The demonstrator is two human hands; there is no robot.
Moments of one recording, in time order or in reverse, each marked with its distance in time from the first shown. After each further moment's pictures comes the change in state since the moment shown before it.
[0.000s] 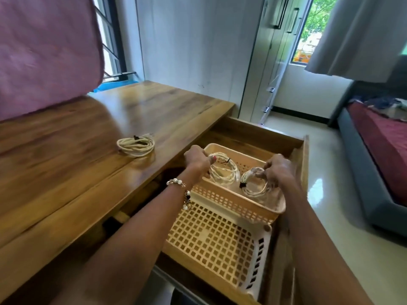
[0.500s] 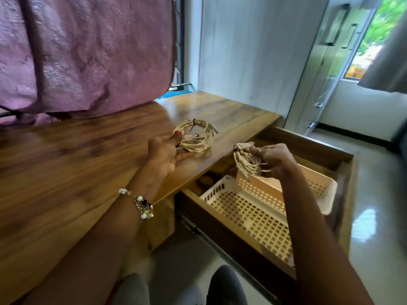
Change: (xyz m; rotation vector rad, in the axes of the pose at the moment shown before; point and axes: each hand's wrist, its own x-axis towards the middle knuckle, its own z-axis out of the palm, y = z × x) left_hand -0.100 -0.025 -0.198 -0.820 0.233 0.060; right_hand -0.108 -0.117 0.029 0.606 -0.323 -0.021
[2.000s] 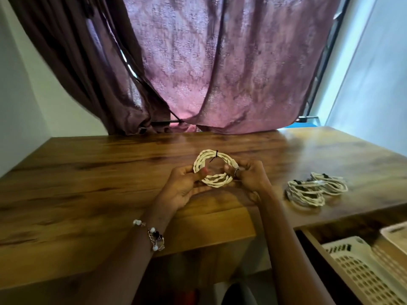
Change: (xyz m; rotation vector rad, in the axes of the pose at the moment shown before) left_hand -0.087 0.069 -0.220 0.029 0.324 0.133; right_hand -0.102 -0.025 0.293 0.213 -0.874 -0.433
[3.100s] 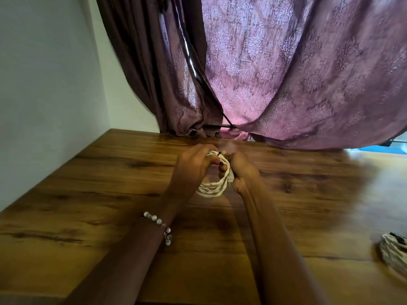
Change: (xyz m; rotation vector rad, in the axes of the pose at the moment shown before) left_hand 0.036 0.058 -0.099 1.054 0.368 1.215; right_hand 0.086 -0.011 0.170 0.383 -0.197 0.379
